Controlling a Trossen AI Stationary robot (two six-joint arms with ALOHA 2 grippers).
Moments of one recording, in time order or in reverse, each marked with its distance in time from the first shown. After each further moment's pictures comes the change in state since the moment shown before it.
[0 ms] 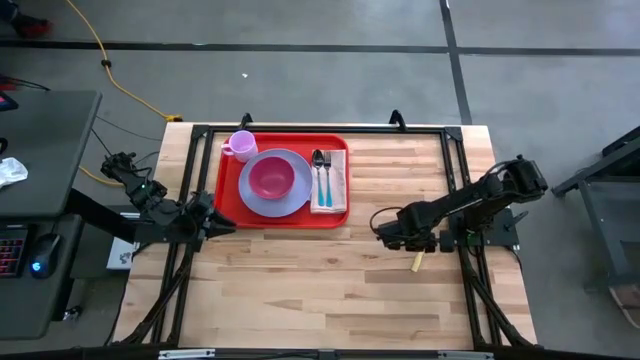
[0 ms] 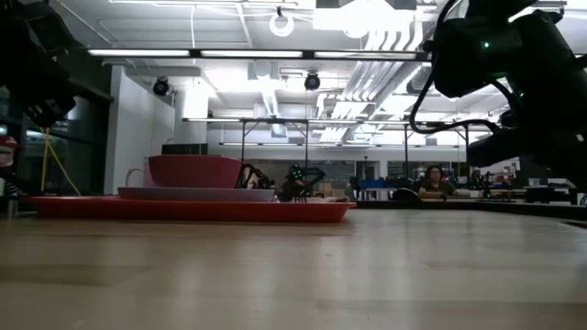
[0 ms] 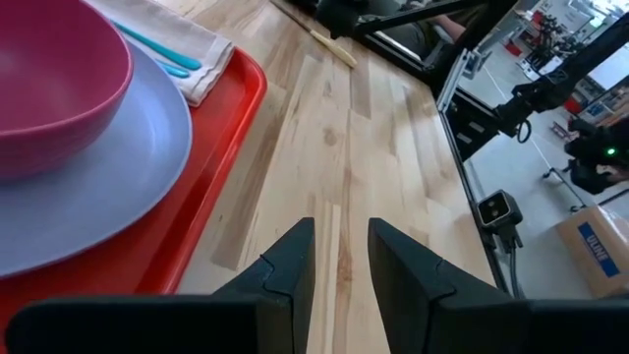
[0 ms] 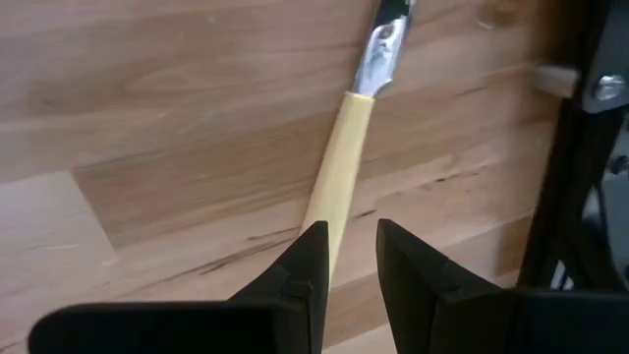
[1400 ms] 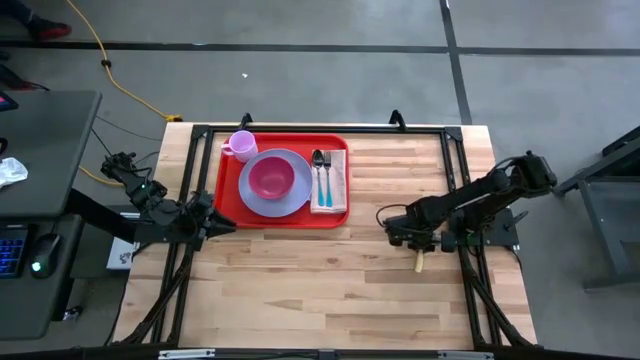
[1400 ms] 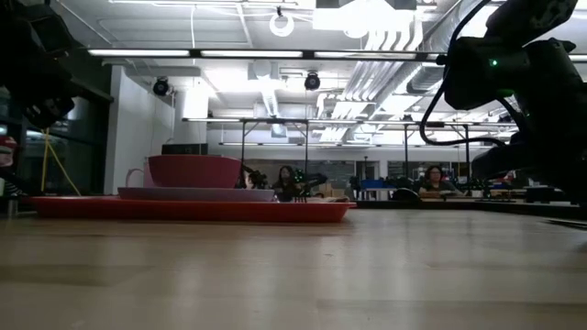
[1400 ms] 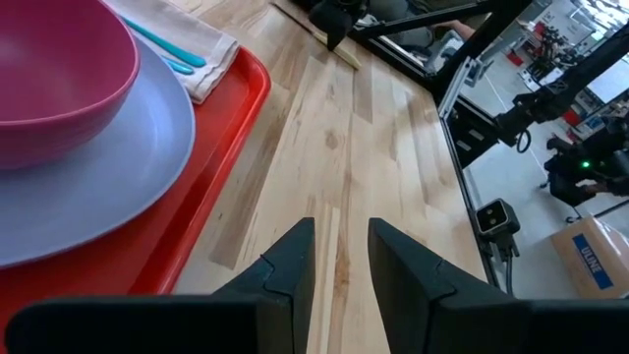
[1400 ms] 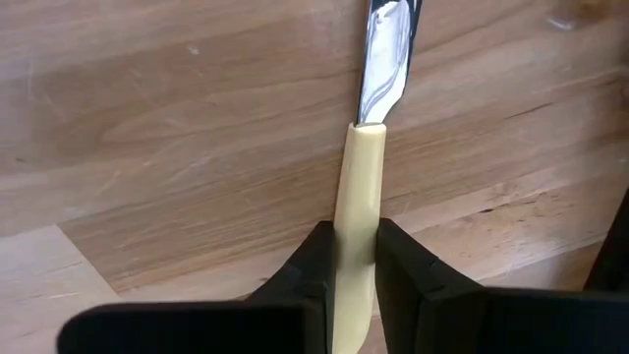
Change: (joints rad) left arm 0.000 0.000 0.000 -0.001 -0.009 -0.039; right arm -0.040 -0.059 -0.198 0.258 -0.018 0.027
